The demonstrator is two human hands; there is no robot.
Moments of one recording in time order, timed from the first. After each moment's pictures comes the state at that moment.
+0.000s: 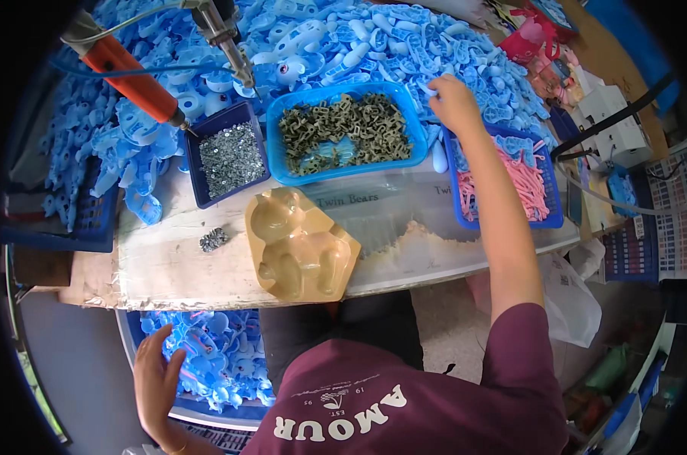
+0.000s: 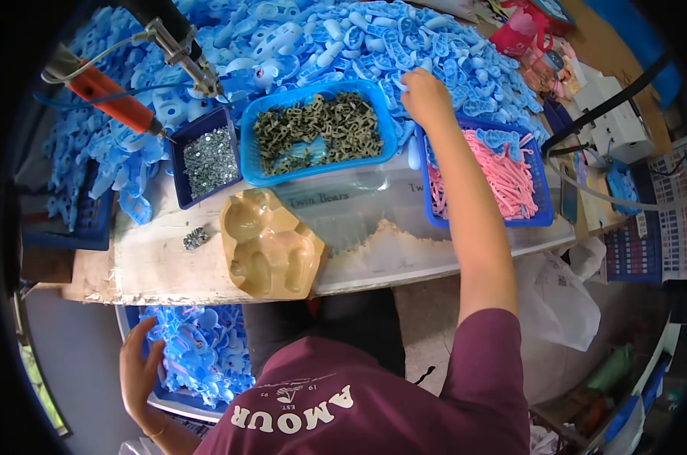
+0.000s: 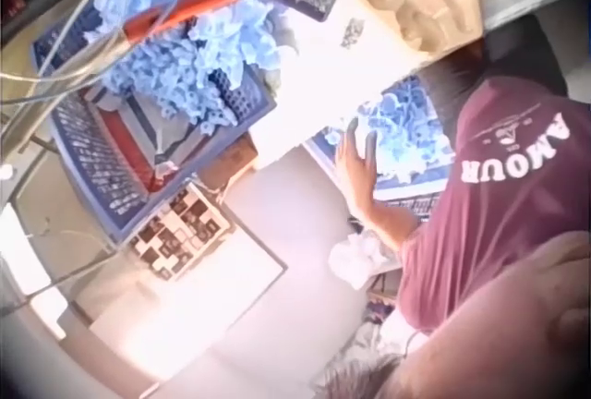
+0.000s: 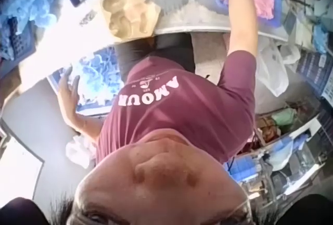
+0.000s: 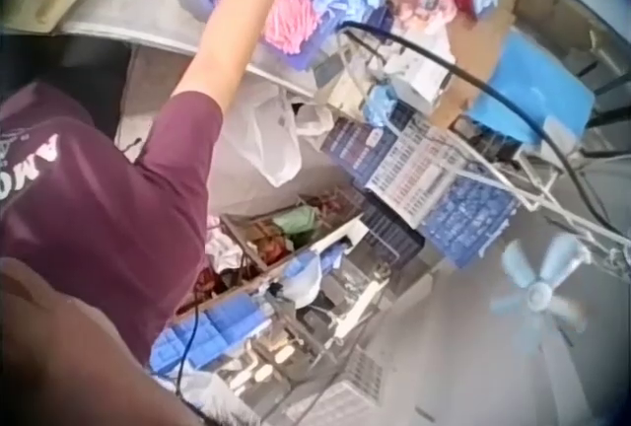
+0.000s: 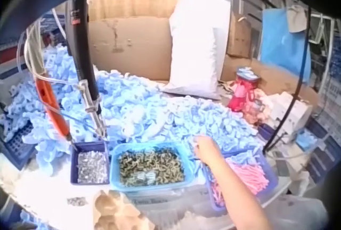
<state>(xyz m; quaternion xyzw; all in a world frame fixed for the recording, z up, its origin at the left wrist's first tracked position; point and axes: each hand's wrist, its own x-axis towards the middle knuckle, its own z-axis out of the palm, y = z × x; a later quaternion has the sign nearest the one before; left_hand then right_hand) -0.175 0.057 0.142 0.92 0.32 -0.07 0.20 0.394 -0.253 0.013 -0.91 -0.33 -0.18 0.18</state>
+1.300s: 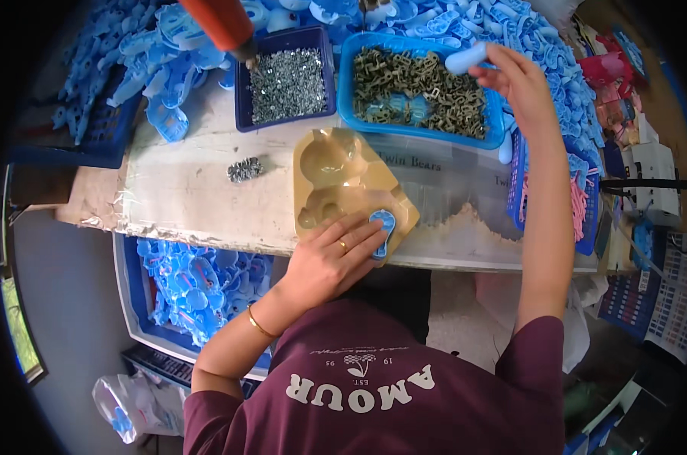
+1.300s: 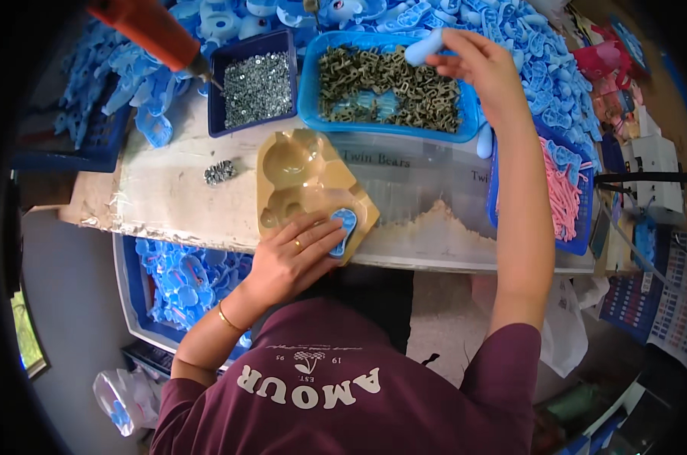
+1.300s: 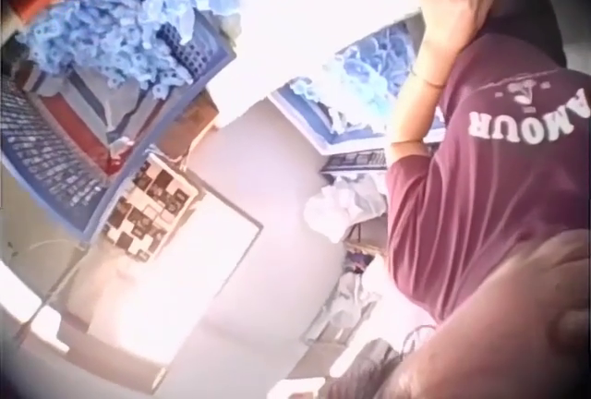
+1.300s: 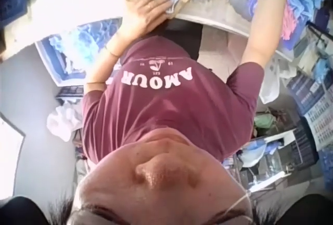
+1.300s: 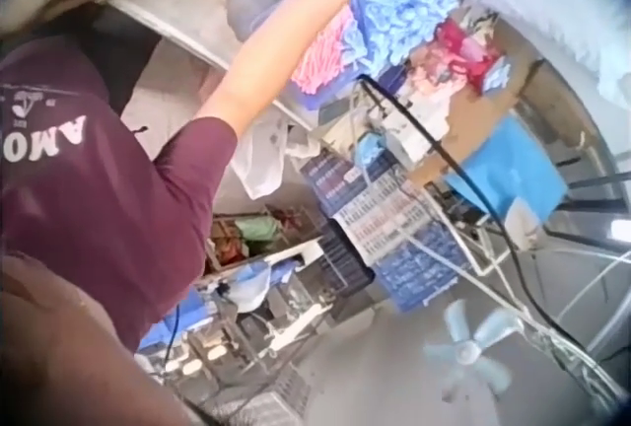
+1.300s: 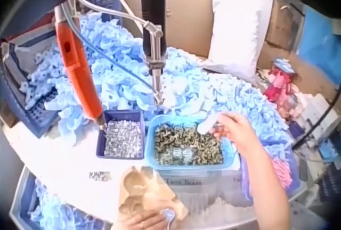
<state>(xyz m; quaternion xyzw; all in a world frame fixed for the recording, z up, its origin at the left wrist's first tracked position) -0.029 -0.038 0.003 0.95 -0.09 0.17 0.25 0.330 -0.186 0.062 -0.69 -0.29 0.18 0.64</state>
